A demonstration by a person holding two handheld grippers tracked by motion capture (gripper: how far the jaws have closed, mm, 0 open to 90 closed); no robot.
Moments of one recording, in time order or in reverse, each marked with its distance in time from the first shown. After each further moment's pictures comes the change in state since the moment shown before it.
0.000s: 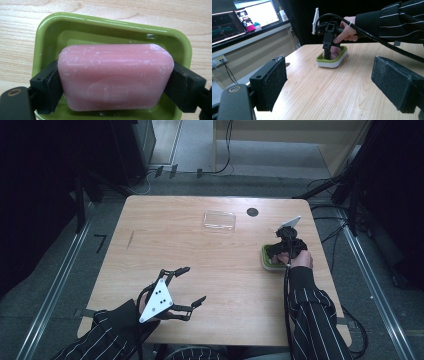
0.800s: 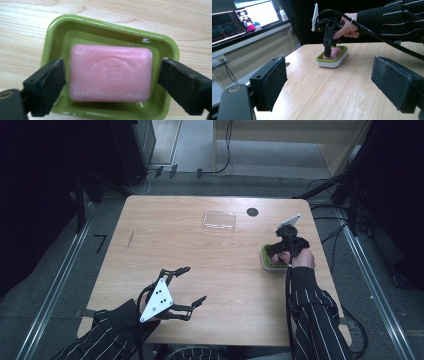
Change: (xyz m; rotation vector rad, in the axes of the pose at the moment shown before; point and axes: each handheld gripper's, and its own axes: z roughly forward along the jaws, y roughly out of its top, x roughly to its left) left arm 0.000 0.000 0.001 0.005 0.002 -0.001; right arm 0.002 -0.001 -0.014 -0.023 -0.019 -0.060
